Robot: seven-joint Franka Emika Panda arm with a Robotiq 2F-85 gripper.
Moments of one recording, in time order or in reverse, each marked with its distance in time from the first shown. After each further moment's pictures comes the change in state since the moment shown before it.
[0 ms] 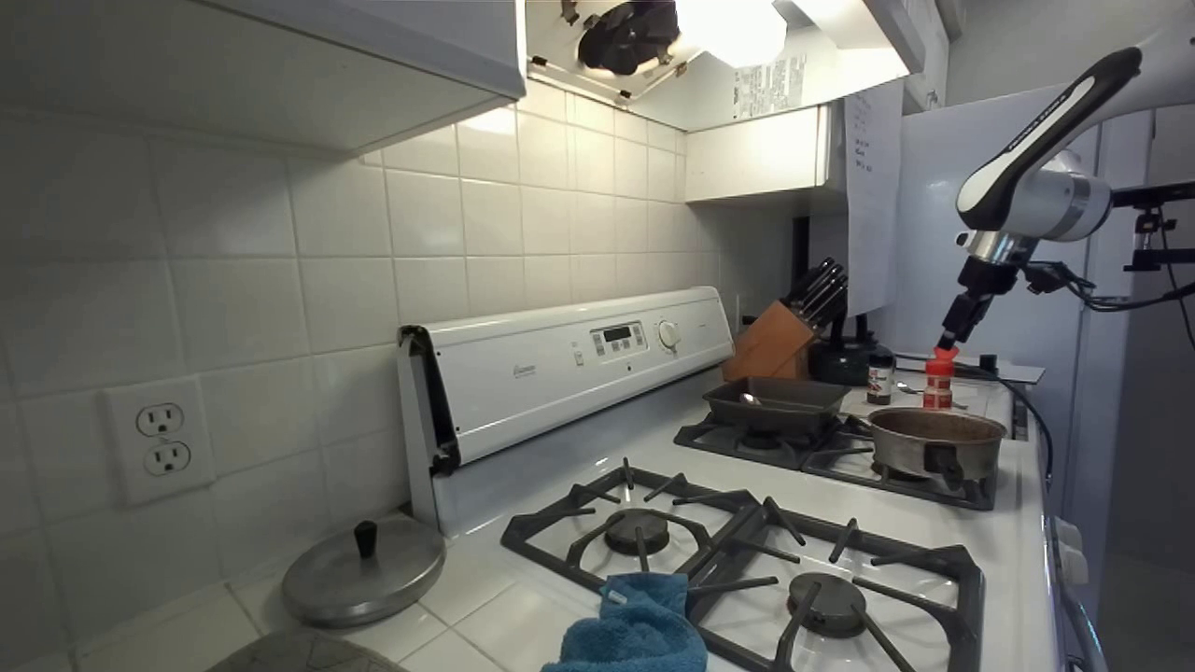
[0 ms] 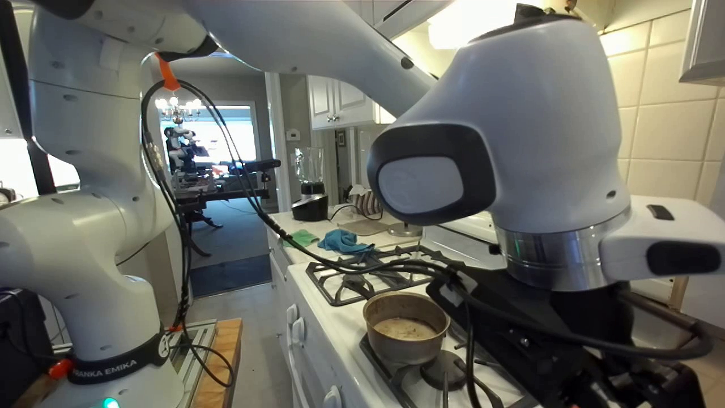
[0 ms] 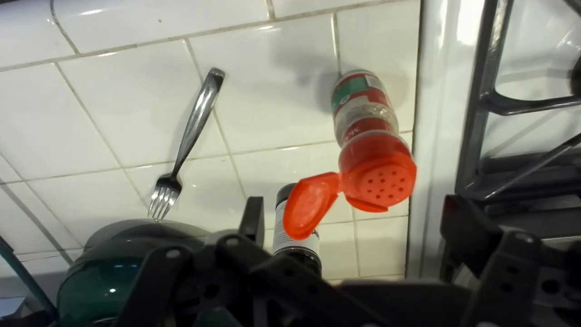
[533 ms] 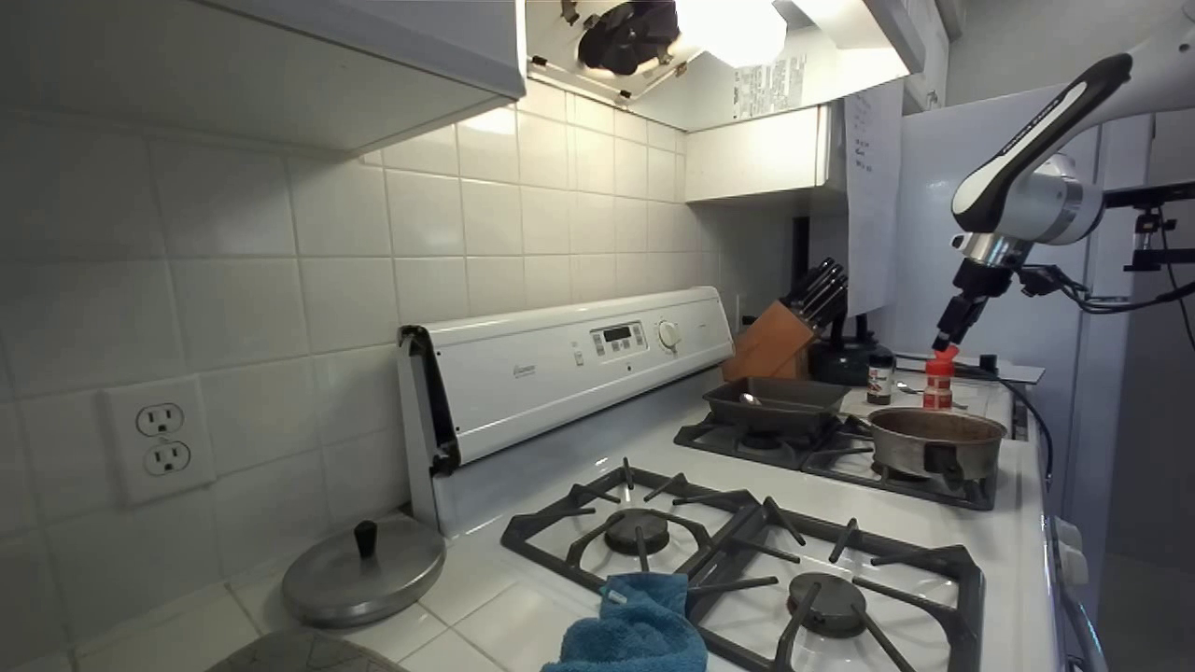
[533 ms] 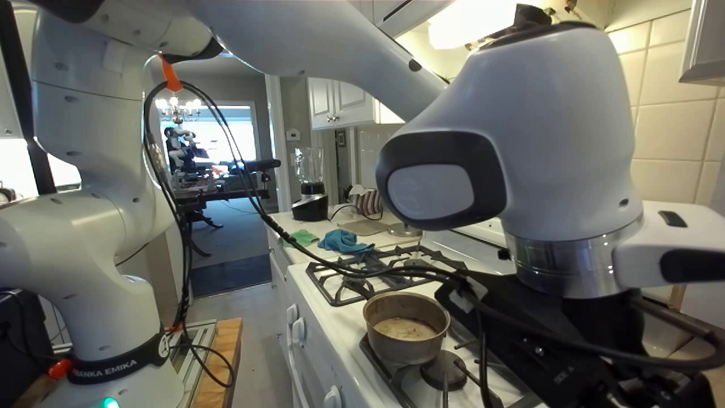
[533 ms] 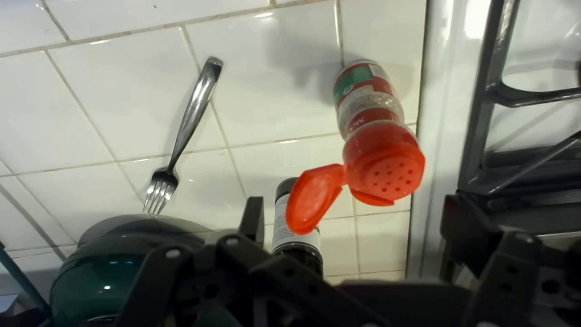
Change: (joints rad) arm -0.022 0.026 0.025 0.027 0.022 0.000 -0.020
